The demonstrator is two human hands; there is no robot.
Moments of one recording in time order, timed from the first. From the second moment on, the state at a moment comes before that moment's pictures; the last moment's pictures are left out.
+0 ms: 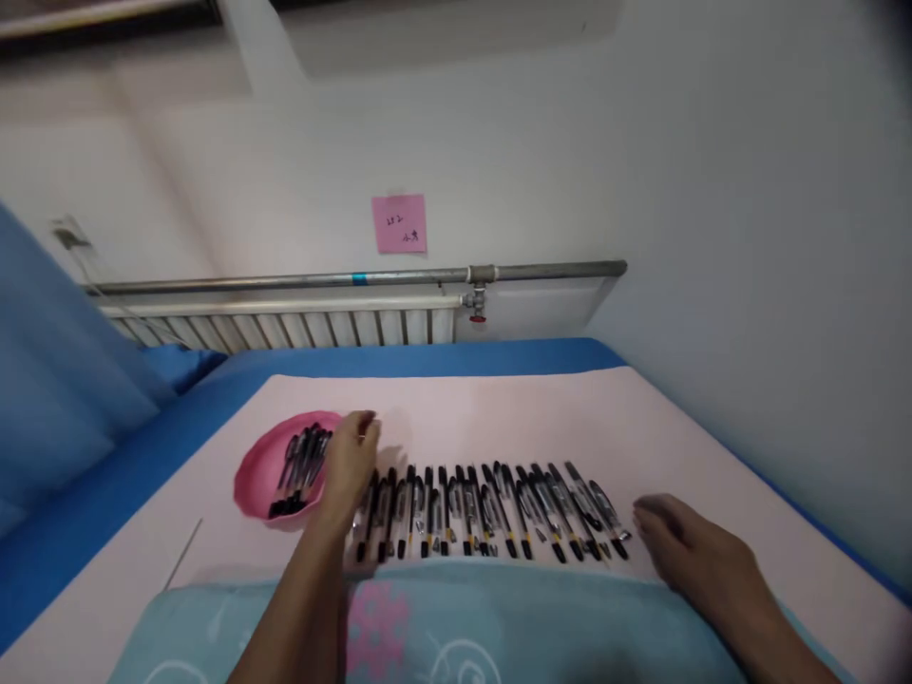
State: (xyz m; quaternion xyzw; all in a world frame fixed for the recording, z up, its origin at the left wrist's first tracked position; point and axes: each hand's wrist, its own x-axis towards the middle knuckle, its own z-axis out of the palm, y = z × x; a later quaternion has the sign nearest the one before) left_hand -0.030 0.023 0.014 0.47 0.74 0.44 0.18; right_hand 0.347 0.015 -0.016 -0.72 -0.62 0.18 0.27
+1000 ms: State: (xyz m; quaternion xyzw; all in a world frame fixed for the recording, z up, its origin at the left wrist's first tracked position) left_hand 0.016 0.002 0.020 0.40 0.42 0.60 0.54; right_hand 0.220 -0.011 0.050 -0.49 -0.72 0.38 0.33
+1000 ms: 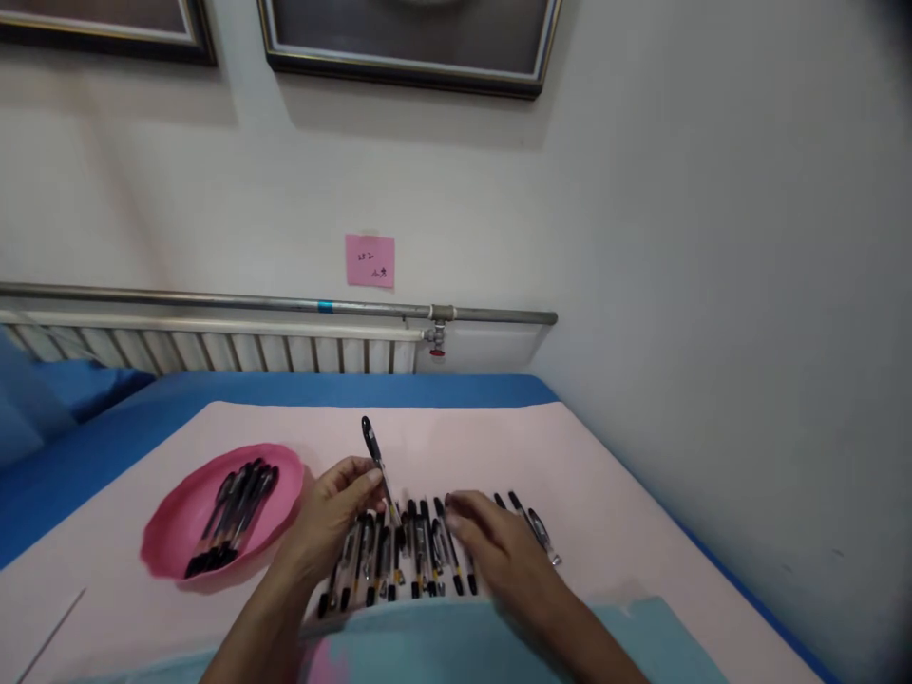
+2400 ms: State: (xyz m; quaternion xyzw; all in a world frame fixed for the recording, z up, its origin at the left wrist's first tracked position) left_hand -0.008 0.017 0.020 0.10 0.36 0.67 0.64; right_hand 0.194 -0.004 0.011 -0.41 -0.43 0.76 0.26
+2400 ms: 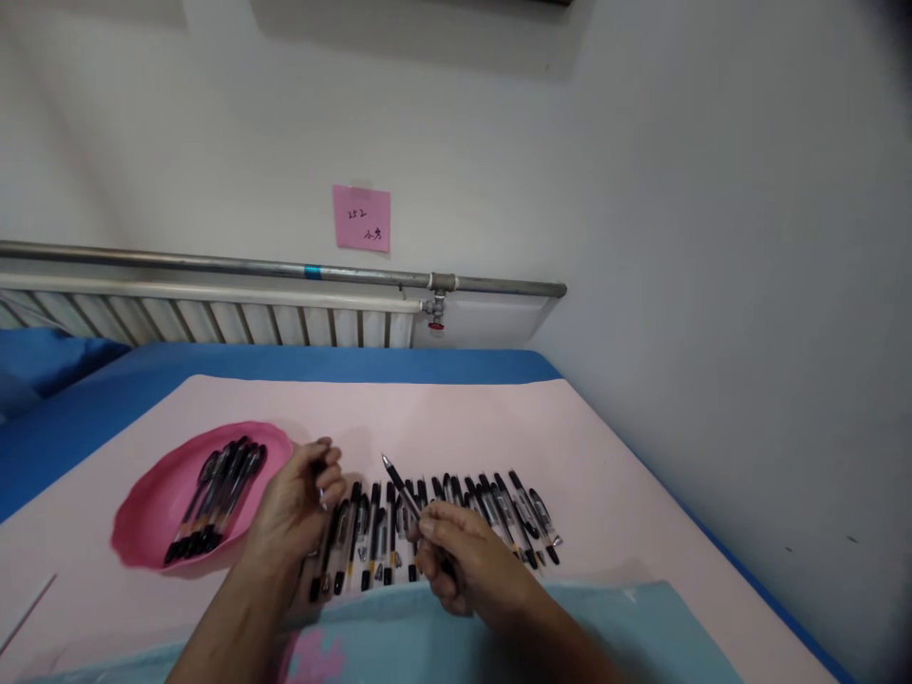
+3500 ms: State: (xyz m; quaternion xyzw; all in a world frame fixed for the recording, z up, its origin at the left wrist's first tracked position) left_hand 0.022 0.005 0.014 0.31 0.40 0.57 0.64; right_hand 0.191 -0.006 0.009 -0.36 -0.38 0.79 0.32
